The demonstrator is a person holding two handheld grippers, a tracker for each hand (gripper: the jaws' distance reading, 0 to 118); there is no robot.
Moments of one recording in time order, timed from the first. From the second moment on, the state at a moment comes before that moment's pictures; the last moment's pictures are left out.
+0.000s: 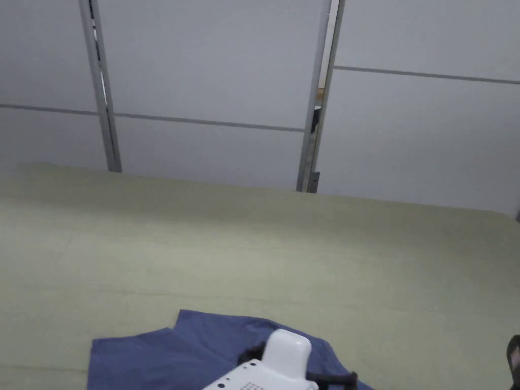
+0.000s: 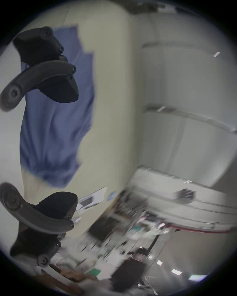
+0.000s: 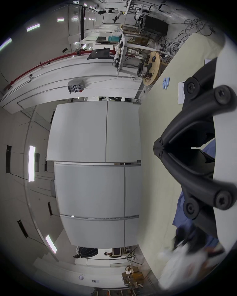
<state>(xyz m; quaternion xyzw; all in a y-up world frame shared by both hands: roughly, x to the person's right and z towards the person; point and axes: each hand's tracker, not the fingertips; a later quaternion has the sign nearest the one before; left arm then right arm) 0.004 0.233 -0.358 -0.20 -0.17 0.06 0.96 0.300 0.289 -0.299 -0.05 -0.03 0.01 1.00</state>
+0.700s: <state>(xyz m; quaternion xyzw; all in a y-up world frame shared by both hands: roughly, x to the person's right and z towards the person) -0.227 0.126 -0.261 -0.44 0.07 0.23 0.86 0.251 0.248 -0.281 -0.11 0.02 -0.01 0.99</state>
